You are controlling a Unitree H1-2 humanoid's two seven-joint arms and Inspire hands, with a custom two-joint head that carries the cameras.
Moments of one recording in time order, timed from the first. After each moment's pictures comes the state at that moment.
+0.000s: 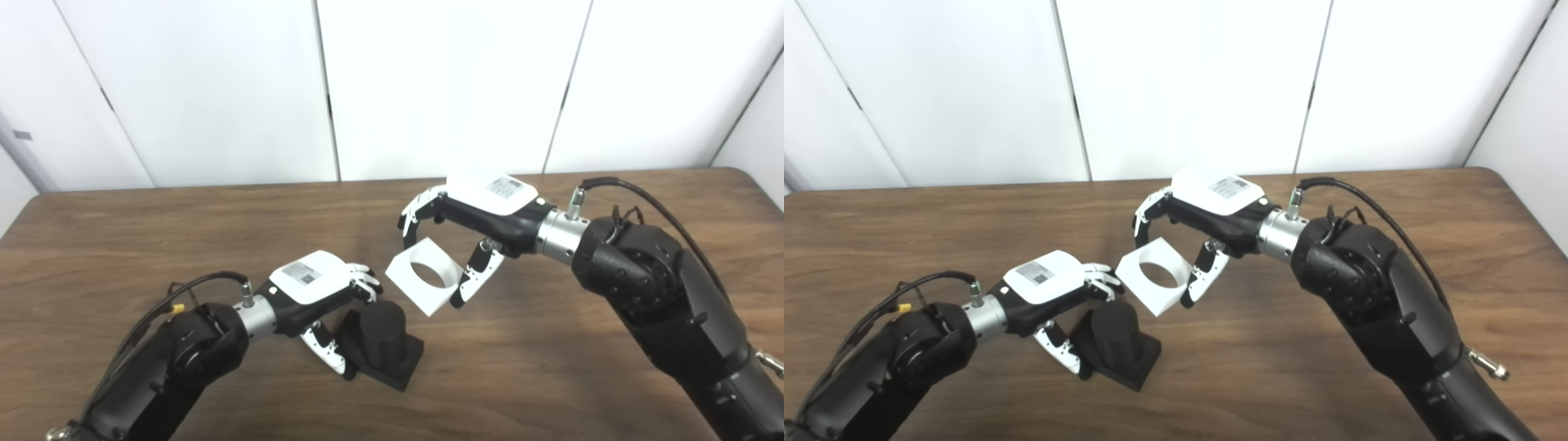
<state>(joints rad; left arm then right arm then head) -0.43 0.48 -0.52 0.03 0.74 -0.28 -0.41 -0.52 -0.44 0.32 -0.34 -0.55 0.03 0.62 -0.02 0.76</state>
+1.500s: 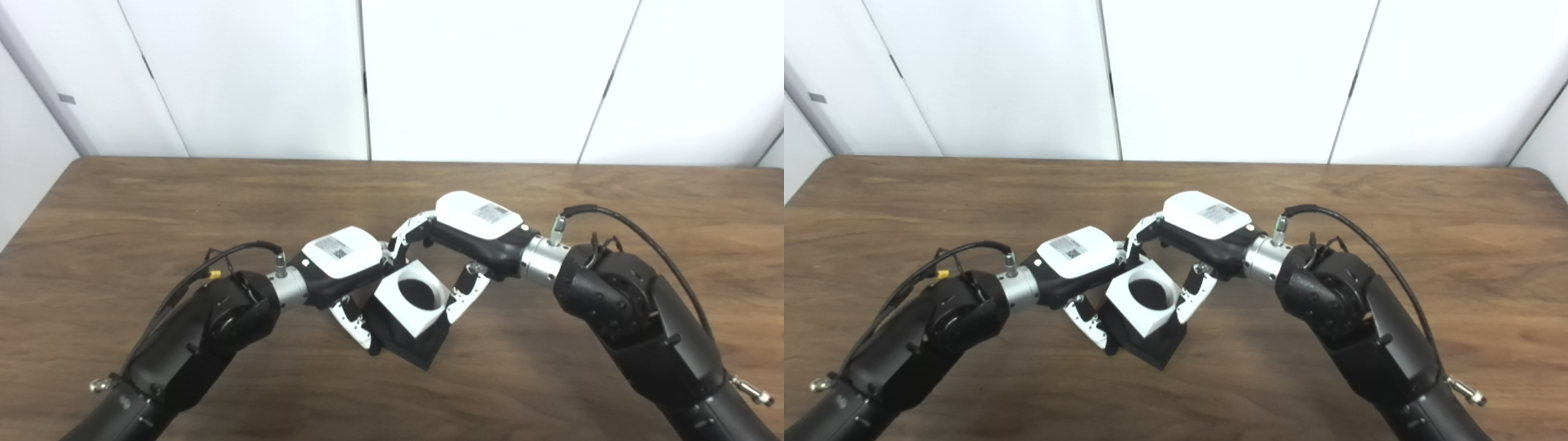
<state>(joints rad) -0.43 0.46 -0.52 0.03 0.76 -0.27 -0.41 -0.47 -0.34 0.41 -0.25 -0.58 -0.02 0.57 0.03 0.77</state>
